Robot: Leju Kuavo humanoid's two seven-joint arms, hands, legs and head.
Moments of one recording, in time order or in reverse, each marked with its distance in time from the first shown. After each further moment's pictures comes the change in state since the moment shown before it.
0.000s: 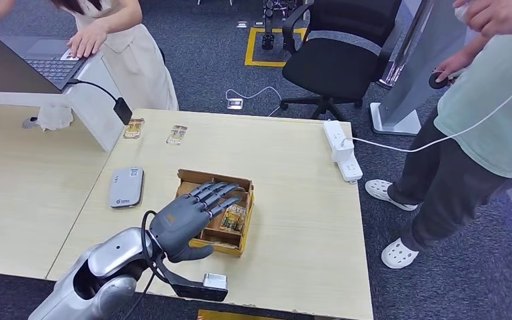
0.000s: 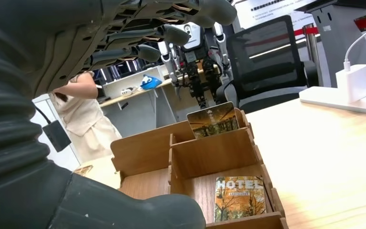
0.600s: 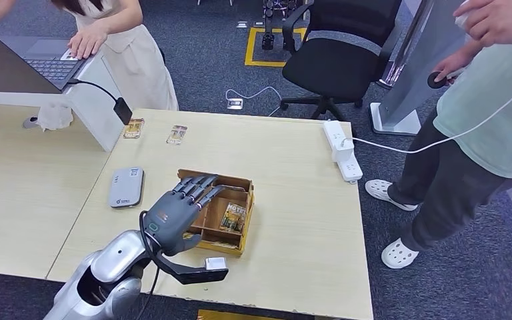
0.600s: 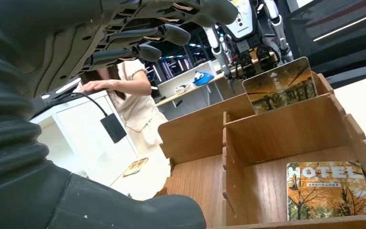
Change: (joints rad) left arm 0.083 -0.100 0.125 0.047 -0.252 0.019 0.066; right arm 0.001 0.000 0.008 -0.022 -0.029 0.013 0.014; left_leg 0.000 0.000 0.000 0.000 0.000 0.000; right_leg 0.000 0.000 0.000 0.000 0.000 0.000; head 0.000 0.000
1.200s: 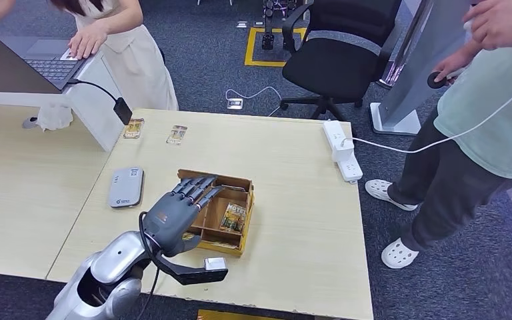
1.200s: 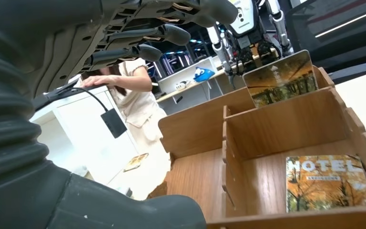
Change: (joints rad) left arm 0.017 -0.018 0.018 0.004 -0.005 -0.004 -0.015; right arm 0.000 0.000 0.001 -0.008 -0.001 0.002 0.004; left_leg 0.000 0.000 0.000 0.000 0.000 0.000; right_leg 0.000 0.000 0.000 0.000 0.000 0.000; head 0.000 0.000
